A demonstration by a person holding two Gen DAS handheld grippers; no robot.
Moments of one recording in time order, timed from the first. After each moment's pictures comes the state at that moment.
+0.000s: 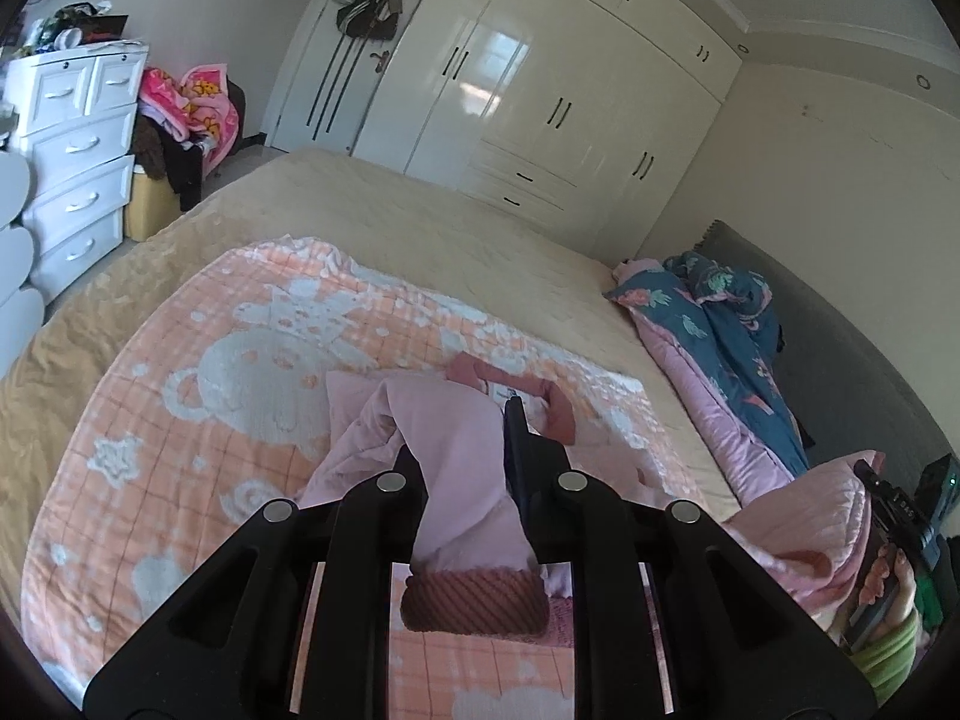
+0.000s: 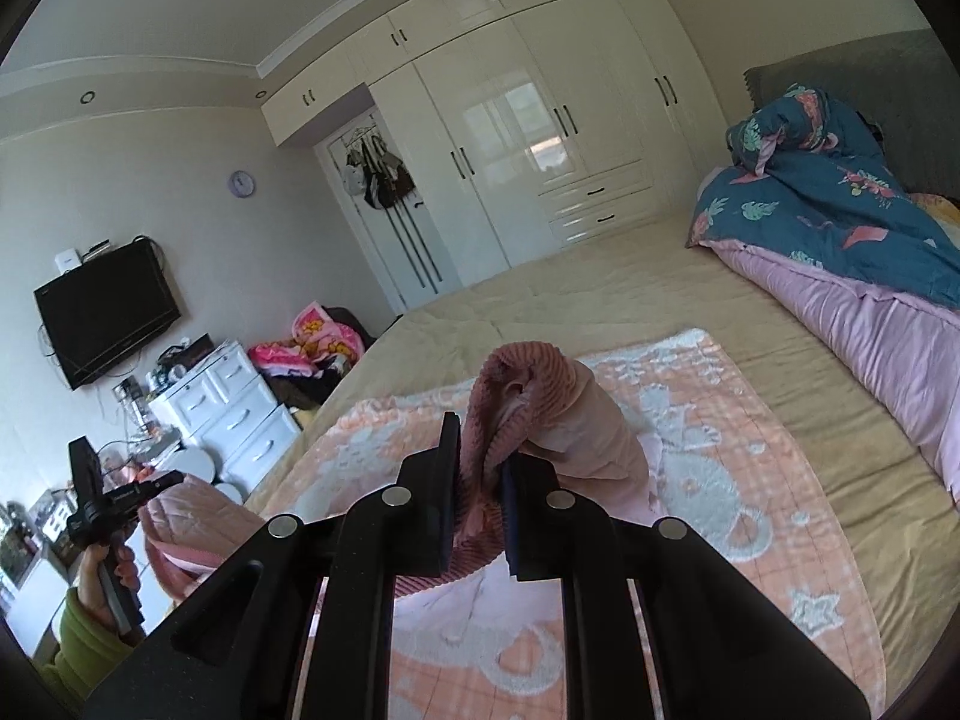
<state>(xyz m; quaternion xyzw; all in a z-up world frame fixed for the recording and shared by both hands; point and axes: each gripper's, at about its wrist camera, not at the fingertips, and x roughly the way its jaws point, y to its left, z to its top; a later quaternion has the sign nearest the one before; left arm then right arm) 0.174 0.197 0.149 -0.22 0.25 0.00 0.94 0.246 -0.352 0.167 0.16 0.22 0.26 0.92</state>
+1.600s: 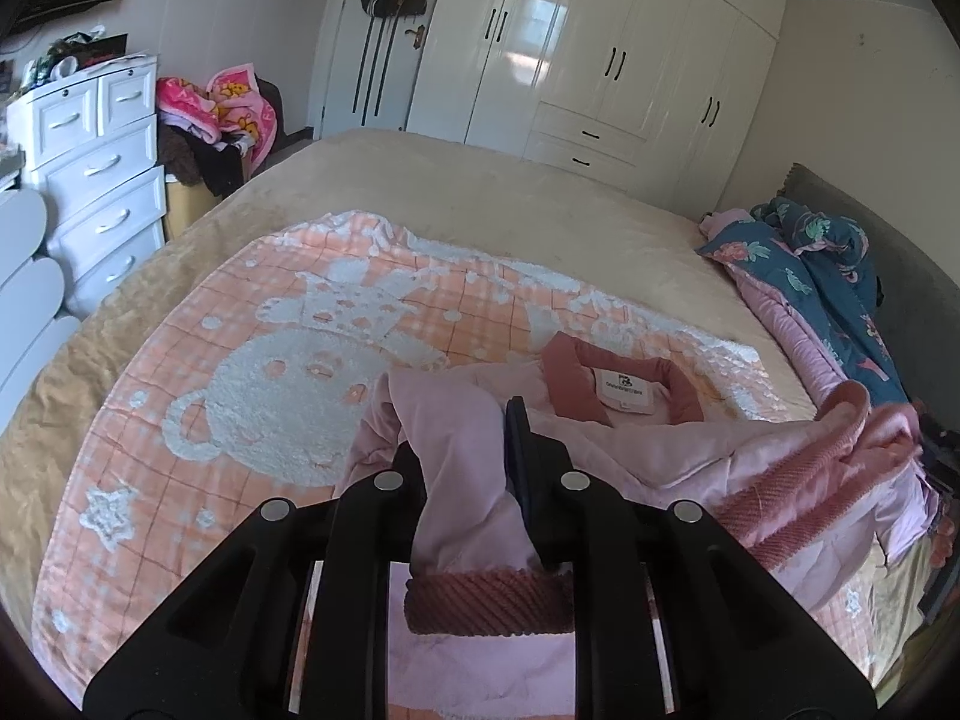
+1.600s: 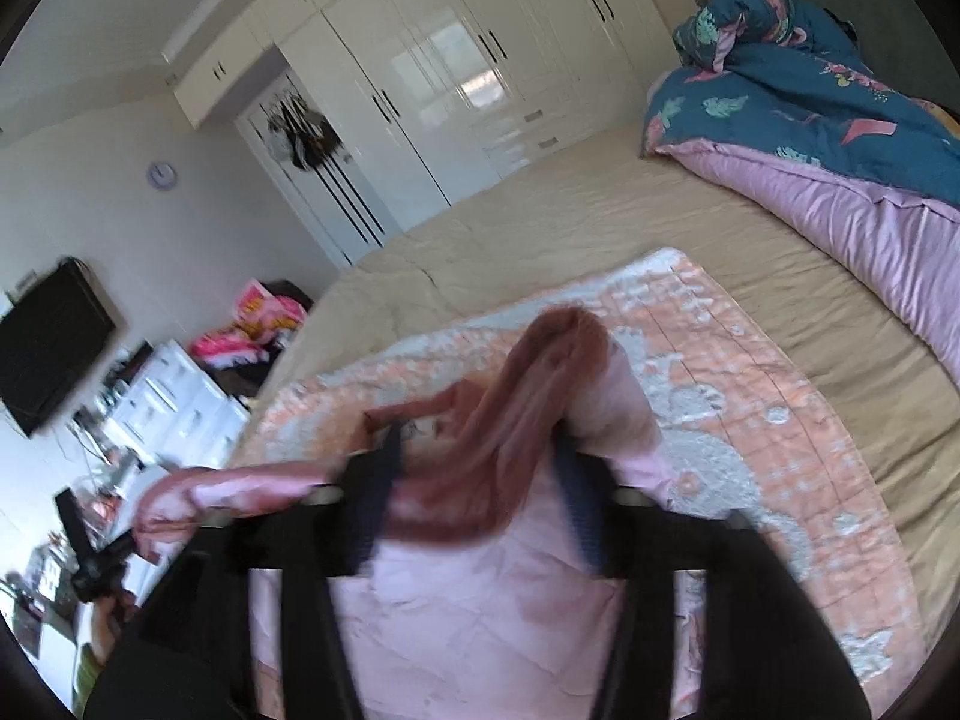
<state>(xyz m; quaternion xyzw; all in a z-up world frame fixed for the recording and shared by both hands) 0.291 0.198 0.075 -0.15 0.30 0.08 0.94 0.394 -0.337 0.077 0.20 0.30 0.22 0.91</state>
